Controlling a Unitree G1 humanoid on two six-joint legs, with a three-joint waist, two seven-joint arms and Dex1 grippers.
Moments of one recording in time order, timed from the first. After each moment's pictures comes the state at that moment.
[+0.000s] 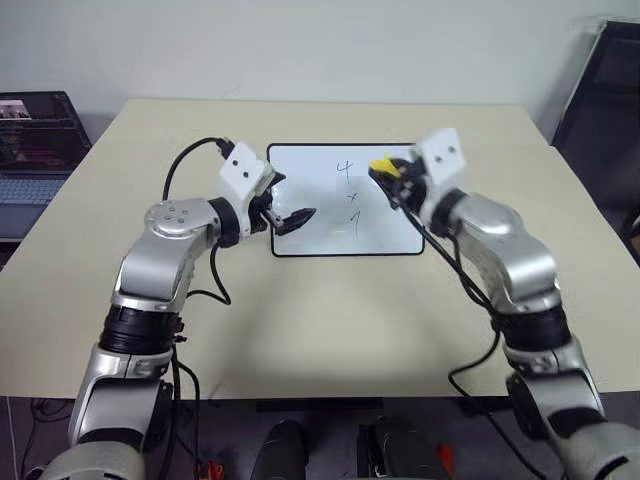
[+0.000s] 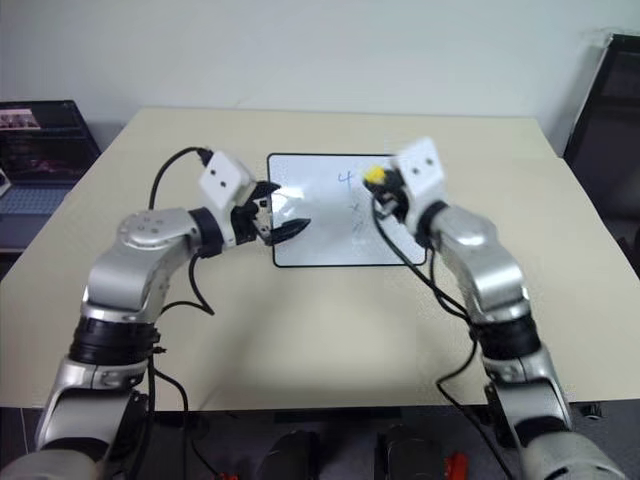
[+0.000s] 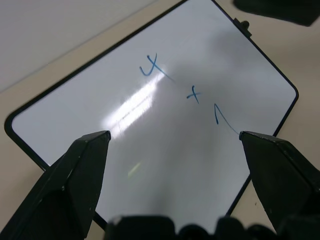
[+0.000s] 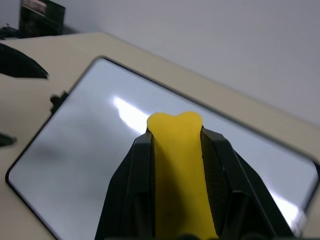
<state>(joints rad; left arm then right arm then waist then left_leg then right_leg) -0.70 0.60 -0.05 -0.03 -0.21 0.57 -0.75 -0.83 -0.32 0.17 -0.03 0.13 0.55 0.38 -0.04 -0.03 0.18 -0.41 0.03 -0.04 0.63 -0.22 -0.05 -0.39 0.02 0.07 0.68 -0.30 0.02</state>
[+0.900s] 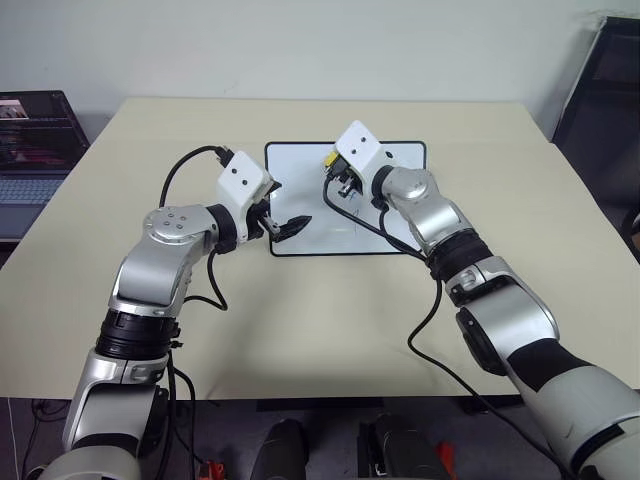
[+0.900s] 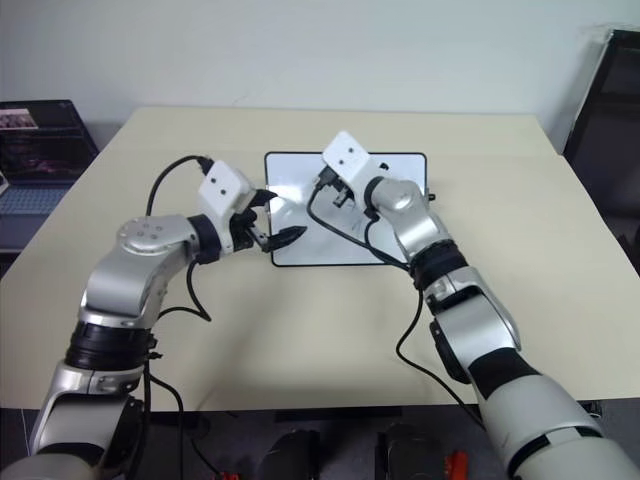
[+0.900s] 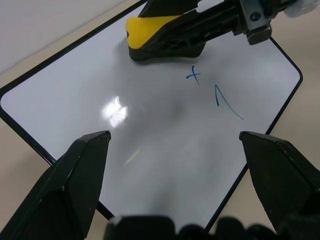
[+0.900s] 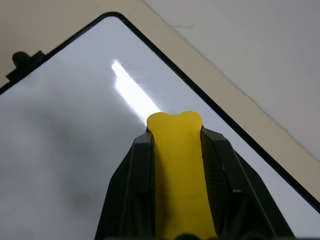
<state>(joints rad) -0.66 0.61 -0.05 -0.03 -0.20 0.57 -0.75 -1.23 -0.13 0.26 0.94 -0.13 0.06 0.41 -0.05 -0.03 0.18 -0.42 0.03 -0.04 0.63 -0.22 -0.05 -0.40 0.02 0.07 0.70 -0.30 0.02</state>
